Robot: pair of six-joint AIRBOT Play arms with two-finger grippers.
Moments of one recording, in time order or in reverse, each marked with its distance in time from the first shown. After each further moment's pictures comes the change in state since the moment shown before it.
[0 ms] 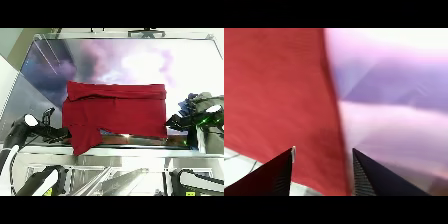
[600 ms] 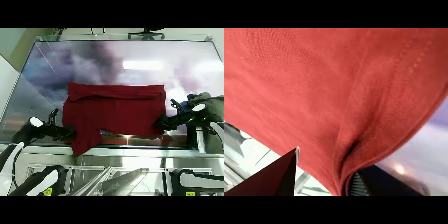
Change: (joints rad) left arm 0.002 -0.133 -0.059 -0.225 0.192 0.109; right arm 0.139 -0.074 -0.010 0.088 -0.011 -0.018
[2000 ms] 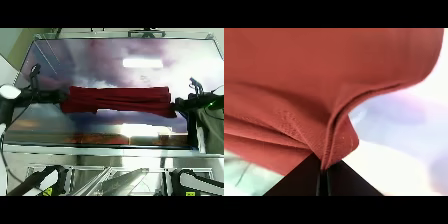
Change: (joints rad) left arm -0.072 -0.055 0.627 -0.071 -0.093 0.053; right arm -0.049 0.126 0.344 -0.111 0.069 0.111
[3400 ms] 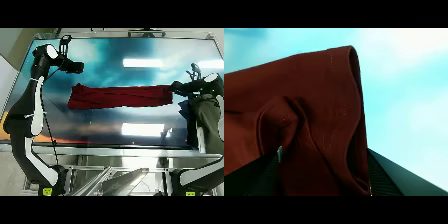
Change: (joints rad) left arm -0.225 -0.722 0.934 0.384 -0.110 -0.170; right arm -0.008 -0.423 0.351 0.014 -0.234 0.002
